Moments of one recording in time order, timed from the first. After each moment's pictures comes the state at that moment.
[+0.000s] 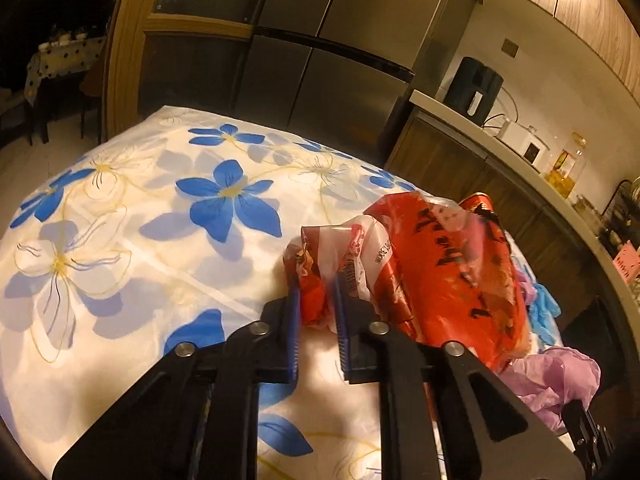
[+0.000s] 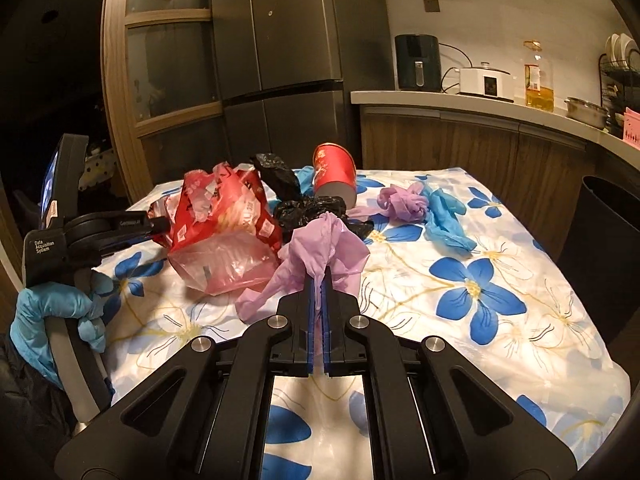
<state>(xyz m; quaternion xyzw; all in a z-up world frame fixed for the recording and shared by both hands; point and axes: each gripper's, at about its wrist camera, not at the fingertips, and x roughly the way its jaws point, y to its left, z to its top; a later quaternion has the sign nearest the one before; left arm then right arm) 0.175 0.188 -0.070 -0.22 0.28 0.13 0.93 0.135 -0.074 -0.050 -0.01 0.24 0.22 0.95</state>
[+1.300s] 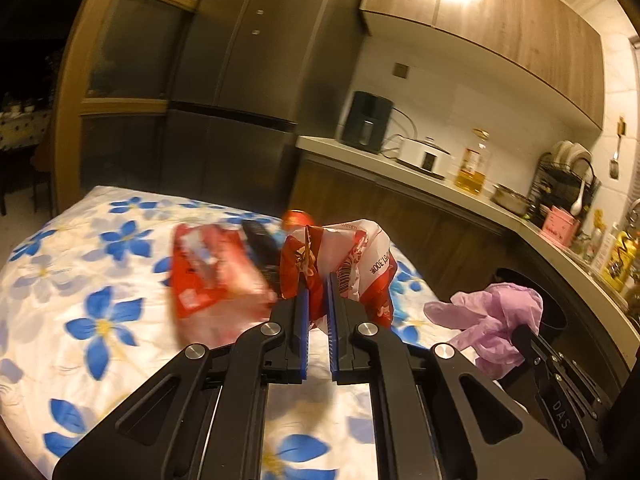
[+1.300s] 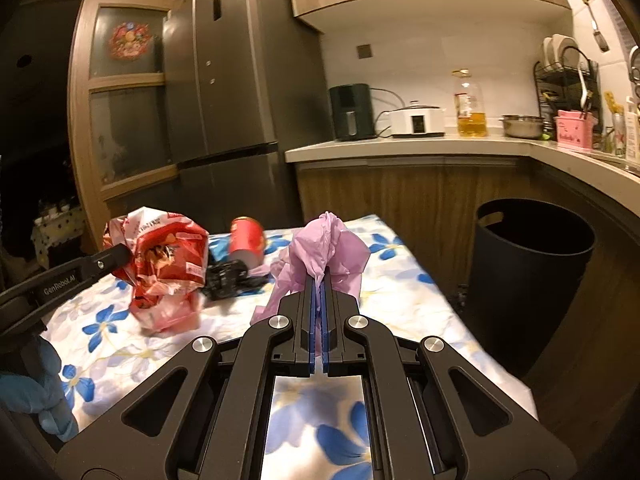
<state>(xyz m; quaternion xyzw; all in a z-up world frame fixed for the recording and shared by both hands) 0.101 0.015 0.001 -0.13 0.18 0.03 0.97 0.098 -0.201 0.000 0.05 0.16 0.13 0.98</state>
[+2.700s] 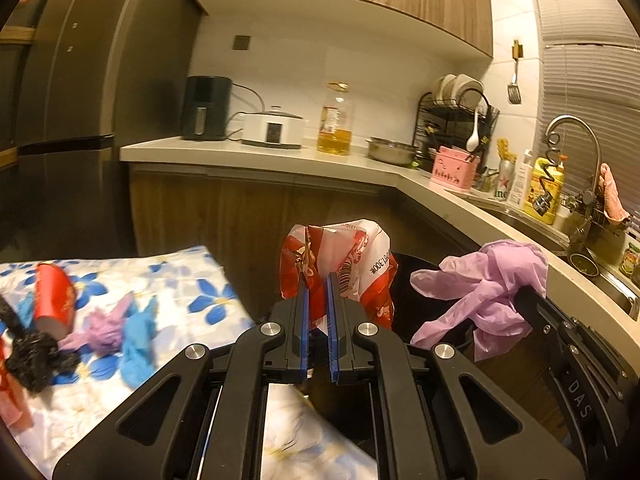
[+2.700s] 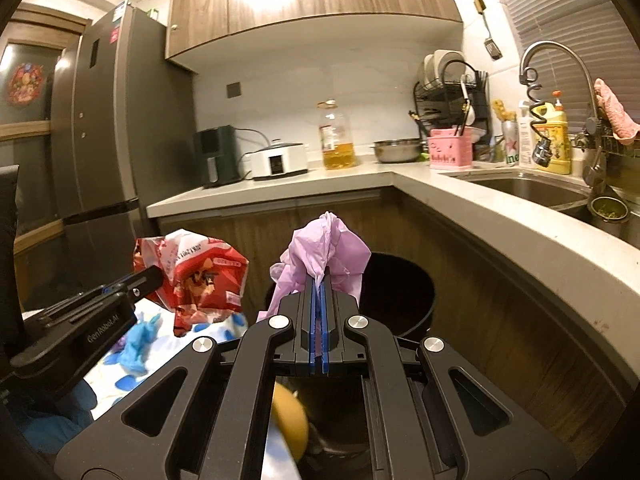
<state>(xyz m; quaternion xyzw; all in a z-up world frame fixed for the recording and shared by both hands) 0.230 -0.221 0.020 -0.04 0.18 -0.18 0.97 0.152 -0.385 0.031 0.08 0.11 -0.08 0.99</state>
